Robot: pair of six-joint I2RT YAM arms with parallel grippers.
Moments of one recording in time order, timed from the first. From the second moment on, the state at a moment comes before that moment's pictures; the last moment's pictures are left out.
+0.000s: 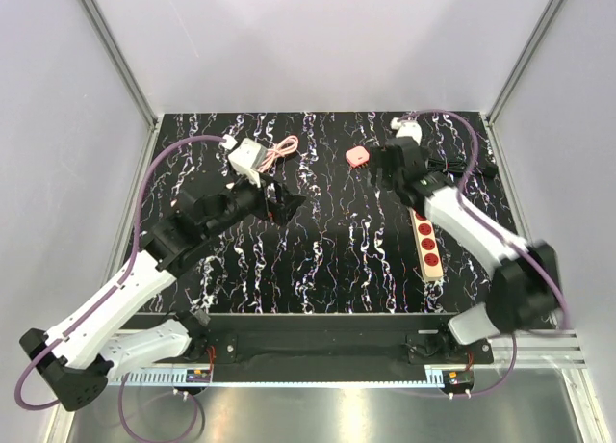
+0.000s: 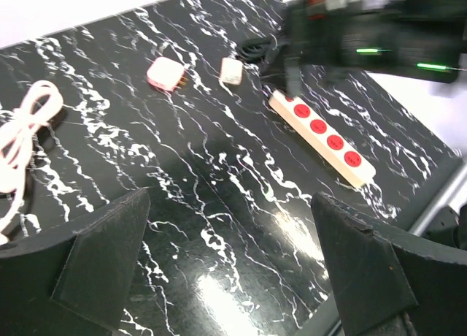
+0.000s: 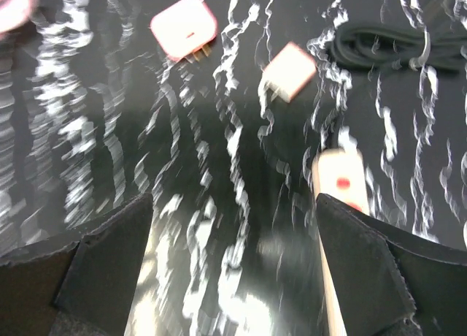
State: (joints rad) left arm -0.71 0.96 1.05 -0.29 0.05 -0.22; right arm 0.45 1.42 1.11 -0.31 0.39 0.30
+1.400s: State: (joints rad) left arm -0.70 1.03 1.05 -0.32 -0.05 -0.33; right arm 0.14 2.20 1.67 -0.50 -0.18 0.05
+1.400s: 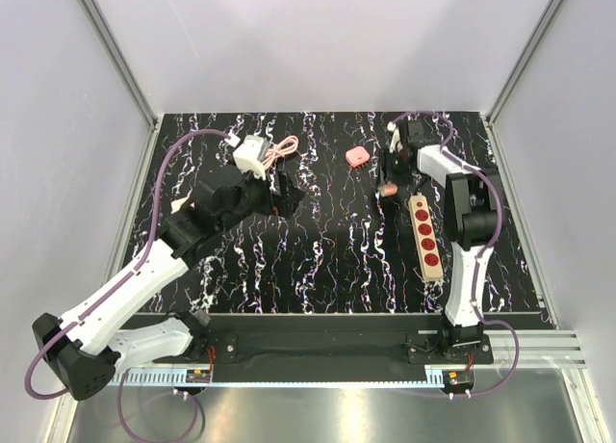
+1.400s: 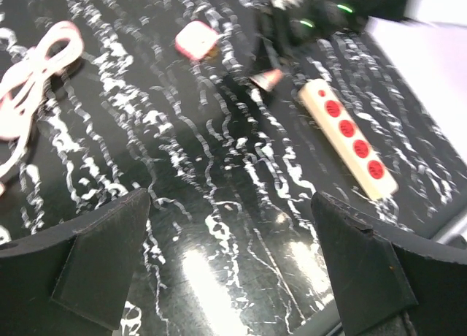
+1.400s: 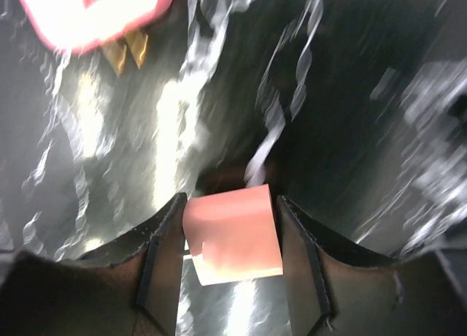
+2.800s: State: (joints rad) left arm -0.71 1.11 0.95 -0.37 0.08 -0.27; right arm 0.62 1.40 0.80 -0.43 0.03 0.54
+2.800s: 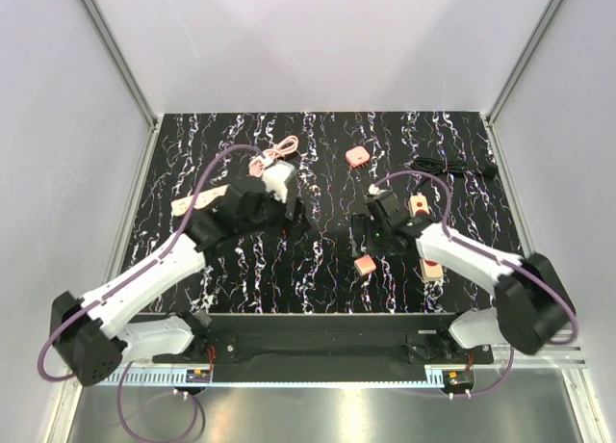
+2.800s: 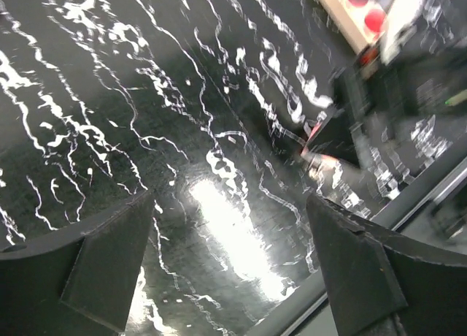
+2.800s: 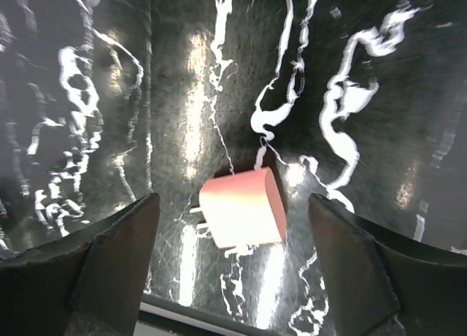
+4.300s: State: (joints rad) left arm -1.07 2.08 1.50 -0.50 0.03 0.06; right arm 0.23 0.61 1.24 -0.83 -0.09 0.60
